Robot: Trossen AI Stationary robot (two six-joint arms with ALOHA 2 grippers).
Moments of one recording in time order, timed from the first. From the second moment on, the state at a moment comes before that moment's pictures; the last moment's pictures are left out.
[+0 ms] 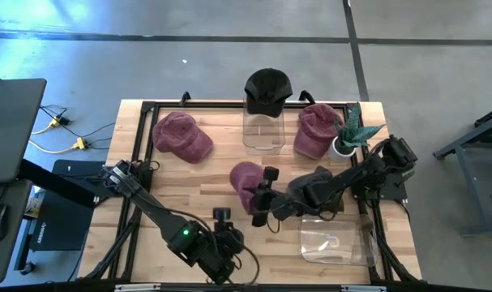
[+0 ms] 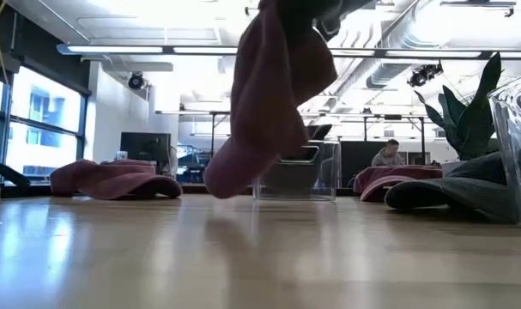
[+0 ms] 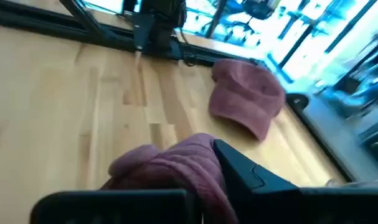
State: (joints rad) left arm -0.68 1.97 1.97 -1.17 -0.54 -0.56; right arm 0.39 1.71 1.10 0.16 0.70 -0.01
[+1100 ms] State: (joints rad) left arm -0.68 1.99 1.31 -0.72 -1.29 -0.41; right arm 0.32 1.45 1.10 0.11 0.26 0.16
